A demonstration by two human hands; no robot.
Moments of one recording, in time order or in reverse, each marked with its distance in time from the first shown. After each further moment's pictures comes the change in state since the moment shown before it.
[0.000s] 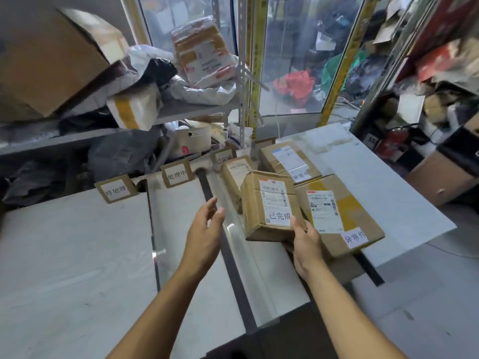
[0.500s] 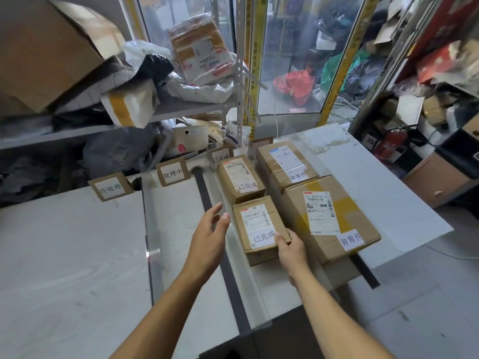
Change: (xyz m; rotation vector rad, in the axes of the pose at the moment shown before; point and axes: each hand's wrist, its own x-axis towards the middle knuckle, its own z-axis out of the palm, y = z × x) left_hand -0.003 -0.006 0.021 0.000 -0.052 -0.053; right_hand 0.006 0.030 -0.001 -0.347 -0.052 0.014
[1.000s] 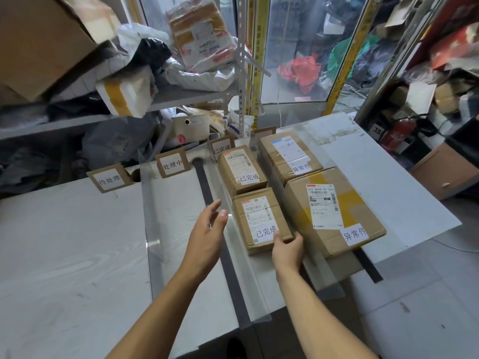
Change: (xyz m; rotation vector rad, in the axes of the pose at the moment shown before) left_hand -0.001 -0.006 0.001 0.051 0.009 -0.035; right_hand -0.011 0.004 0.027 0.067 0.306 0.202
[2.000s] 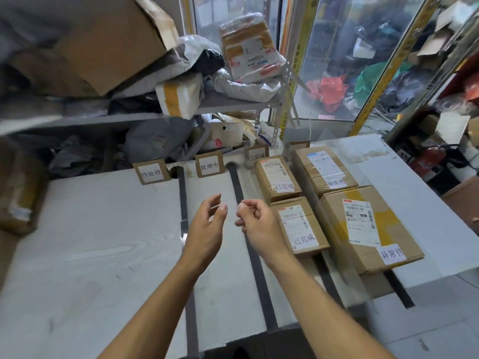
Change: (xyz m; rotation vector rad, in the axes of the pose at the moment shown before) left_hand -0.001 -0.018 -0.083 -0.058 0.141 0.077; right_hand -0.123 -0.093 0.075 -0.110 -0.610 -0.501
